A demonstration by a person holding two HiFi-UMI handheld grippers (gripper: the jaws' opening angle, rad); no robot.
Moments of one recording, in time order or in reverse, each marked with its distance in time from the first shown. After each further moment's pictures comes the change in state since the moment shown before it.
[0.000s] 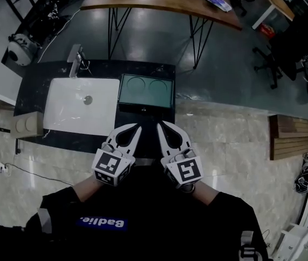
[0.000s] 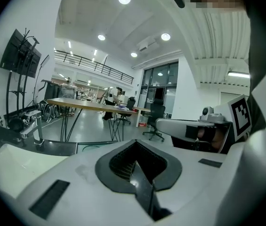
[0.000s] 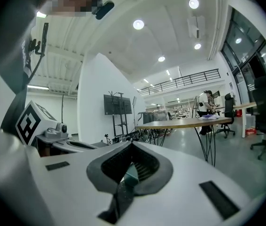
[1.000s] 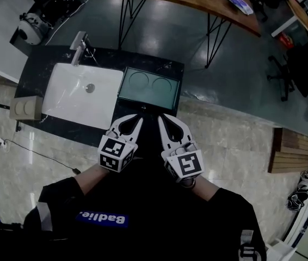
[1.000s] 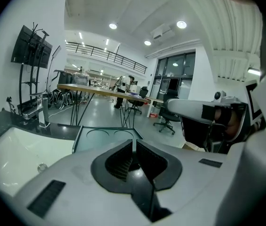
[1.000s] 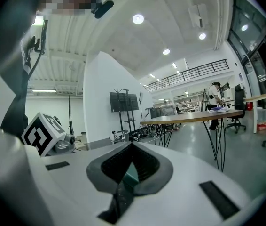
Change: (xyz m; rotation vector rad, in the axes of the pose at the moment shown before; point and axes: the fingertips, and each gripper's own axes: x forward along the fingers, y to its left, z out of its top) left arm 0.055 0.028 -0.044 -0.095 0.137 0.149; right arm 0.028 -0.039 -0.015 0.009 0.030 0.120
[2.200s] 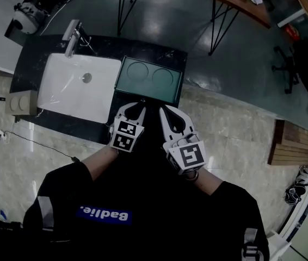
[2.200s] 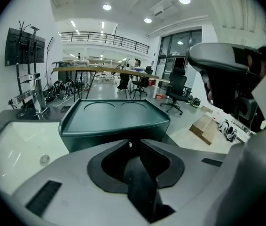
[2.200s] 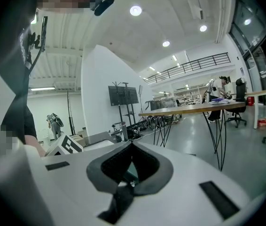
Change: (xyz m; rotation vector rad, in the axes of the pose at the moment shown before) left arm 0.073 0.036 -0.077 0.053 0.234 0.075; right arm 0.020 -0.023 -0.030 0.025 0.091 0.015
